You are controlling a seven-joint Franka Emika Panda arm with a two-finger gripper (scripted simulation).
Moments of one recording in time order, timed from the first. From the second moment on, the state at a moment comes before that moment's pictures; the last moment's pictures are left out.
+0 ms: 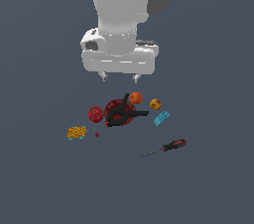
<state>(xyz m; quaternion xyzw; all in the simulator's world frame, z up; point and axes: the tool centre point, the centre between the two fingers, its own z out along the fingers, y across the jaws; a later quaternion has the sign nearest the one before) -0.003 -0.022 0.316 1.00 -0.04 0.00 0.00</state>
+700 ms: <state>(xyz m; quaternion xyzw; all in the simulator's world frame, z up) -0.009 -0.042 0.301 1.00 -0.04 -0.01 0.00</state>
